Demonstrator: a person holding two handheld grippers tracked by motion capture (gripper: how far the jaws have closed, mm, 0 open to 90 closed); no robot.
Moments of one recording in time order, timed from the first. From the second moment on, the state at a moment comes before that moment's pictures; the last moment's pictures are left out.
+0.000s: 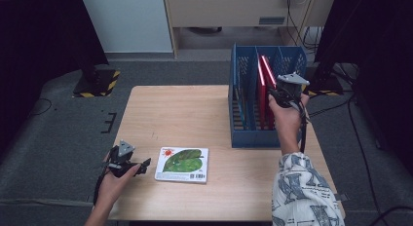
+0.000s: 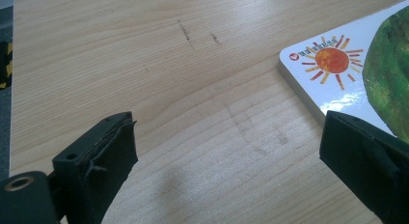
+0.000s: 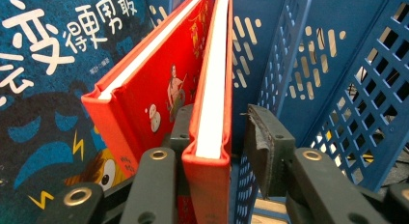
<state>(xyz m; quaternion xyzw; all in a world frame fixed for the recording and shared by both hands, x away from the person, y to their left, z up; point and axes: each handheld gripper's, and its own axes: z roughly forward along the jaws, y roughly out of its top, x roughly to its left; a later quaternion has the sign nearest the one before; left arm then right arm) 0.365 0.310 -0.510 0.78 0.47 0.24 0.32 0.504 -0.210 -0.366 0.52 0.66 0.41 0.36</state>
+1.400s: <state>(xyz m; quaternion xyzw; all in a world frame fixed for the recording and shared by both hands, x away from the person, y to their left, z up) 0.365 0.307 -0.511 0.79 0.47 0.24 0.32 0.495 -0.201 -0.380 0.52 0.66 0.40 0.38</state>
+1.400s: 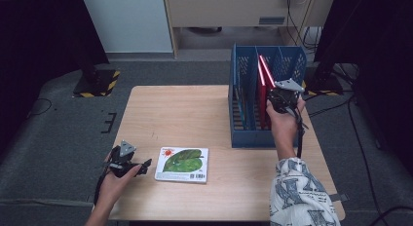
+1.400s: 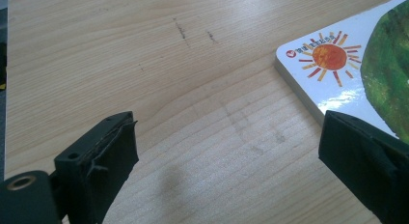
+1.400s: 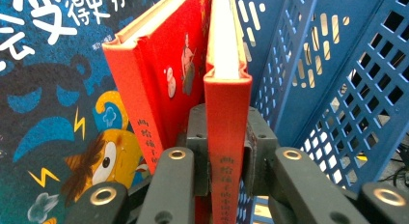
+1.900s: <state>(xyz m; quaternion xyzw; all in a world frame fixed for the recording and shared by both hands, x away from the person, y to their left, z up) 0.365 0.307 -0.511 0.79 0.47 0.24 0.32 0.495 -0.199 -0.381 0.52 0.66 0.40 0.37</state>
